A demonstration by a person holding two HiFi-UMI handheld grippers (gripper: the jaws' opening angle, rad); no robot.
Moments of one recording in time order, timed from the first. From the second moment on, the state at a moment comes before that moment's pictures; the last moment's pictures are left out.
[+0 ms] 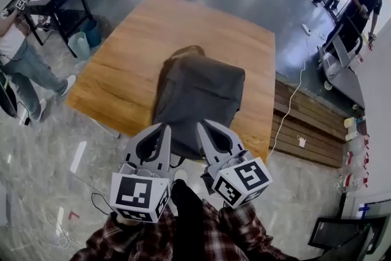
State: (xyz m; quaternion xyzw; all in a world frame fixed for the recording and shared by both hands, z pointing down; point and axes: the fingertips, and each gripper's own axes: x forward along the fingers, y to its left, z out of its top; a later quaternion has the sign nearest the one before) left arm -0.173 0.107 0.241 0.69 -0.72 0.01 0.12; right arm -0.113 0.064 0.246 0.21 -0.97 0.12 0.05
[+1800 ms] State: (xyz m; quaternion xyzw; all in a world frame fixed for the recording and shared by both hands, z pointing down) left arm -0.068 -0.126 0.325 0.86 -0.46 0.15 0.16; right arm 0.028 -0.134 0.320 0.49 -0.85 0.17 0.10
